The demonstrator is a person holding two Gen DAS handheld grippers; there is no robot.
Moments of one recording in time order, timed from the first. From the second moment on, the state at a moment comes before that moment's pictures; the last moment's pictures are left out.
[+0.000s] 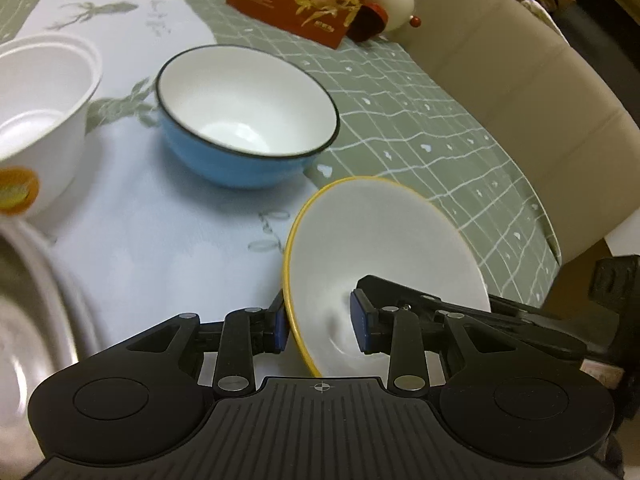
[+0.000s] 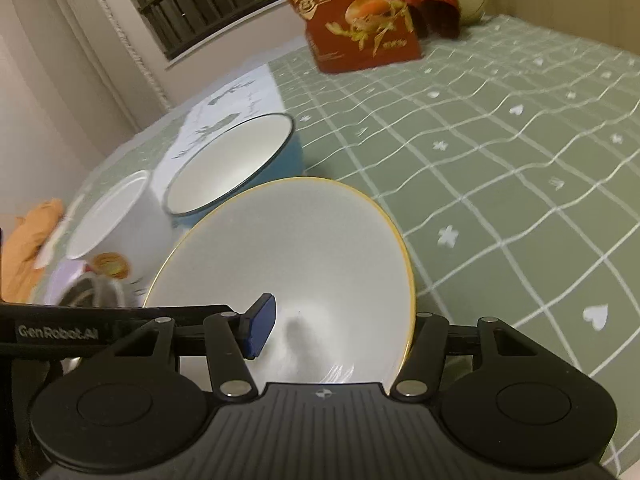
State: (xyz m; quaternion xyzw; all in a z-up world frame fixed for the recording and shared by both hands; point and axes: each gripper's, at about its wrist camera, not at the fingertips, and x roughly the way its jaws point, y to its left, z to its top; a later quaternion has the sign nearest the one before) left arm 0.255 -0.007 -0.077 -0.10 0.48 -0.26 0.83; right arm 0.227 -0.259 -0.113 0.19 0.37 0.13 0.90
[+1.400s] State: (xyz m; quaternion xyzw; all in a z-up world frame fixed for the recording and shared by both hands) left arm 0.240 0.031 -0.090 -0.11 0.49 -0.17 0.85; right arm 0.236 -0.208 -0.115 0.17 0.39 0.19 0.88
